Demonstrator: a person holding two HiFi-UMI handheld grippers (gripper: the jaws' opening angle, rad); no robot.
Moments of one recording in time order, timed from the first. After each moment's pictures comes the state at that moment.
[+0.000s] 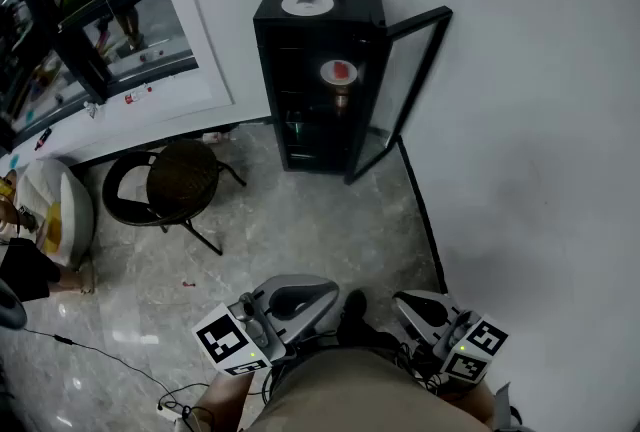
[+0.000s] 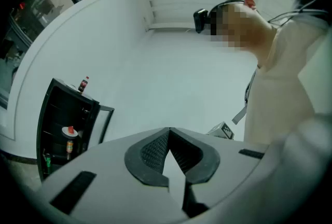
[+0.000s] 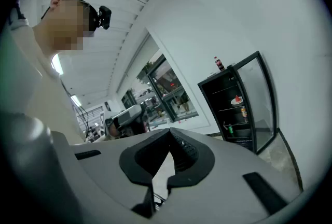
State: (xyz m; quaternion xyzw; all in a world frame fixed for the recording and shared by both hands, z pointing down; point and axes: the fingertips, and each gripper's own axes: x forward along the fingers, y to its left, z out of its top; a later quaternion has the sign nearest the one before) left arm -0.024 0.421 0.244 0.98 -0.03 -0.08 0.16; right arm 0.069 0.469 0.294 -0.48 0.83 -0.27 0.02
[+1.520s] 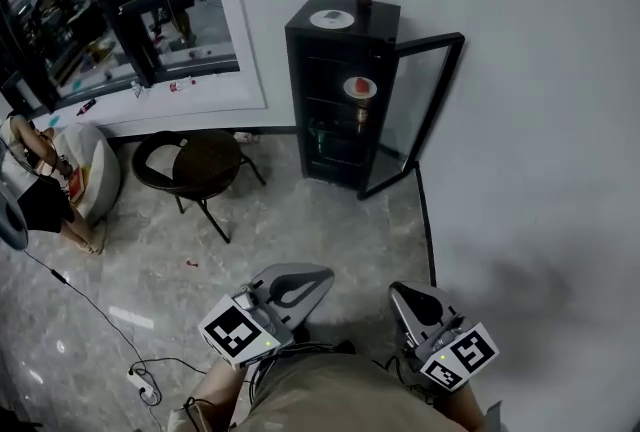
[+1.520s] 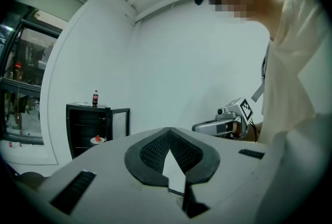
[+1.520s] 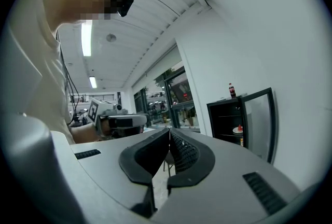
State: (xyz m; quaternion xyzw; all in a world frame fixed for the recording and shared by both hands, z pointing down) left arm 0.023 0.497 0.246 0.98 -0.19 0.03 0.05; right arm 0.115 0.523 0.263 -0.44 0.89 -0.10 0.02
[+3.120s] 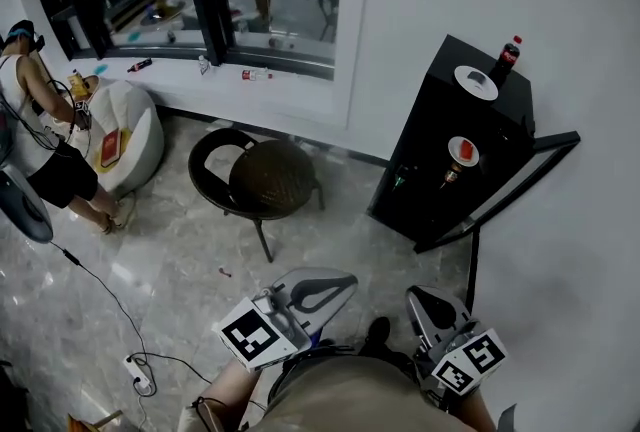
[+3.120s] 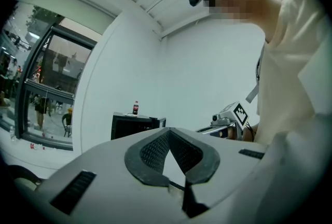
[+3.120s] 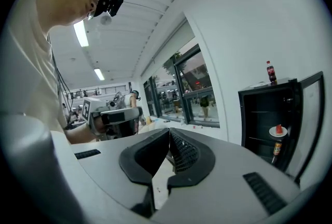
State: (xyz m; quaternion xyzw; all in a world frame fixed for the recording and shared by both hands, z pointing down) left arm -0.178 0.287 0.249 0.96 -0.28 -0.03 0.06; right arm -0.082 0.281 0.281 -0.36 0.92 -0.12 -0.04
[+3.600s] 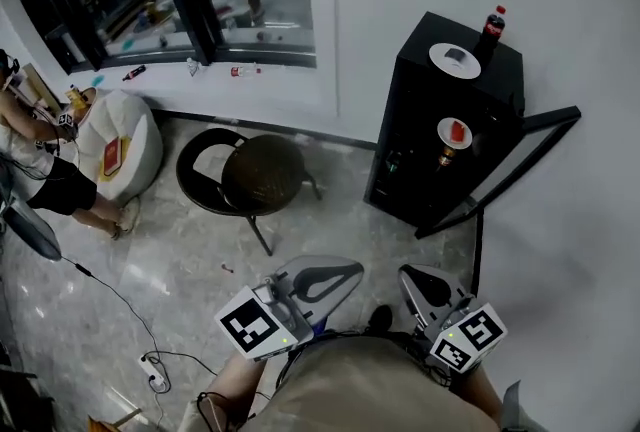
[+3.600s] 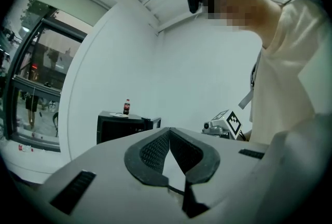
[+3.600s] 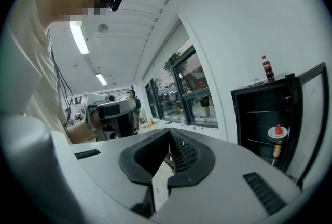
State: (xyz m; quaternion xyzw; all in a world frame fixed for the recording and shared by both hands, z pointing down) left arm -0.092 0.250 0.231 0.96 -0.26 -0.02 0.07; right arm -0.020 0.232 0.287 -0.34 0.93 -0.14 -0.03
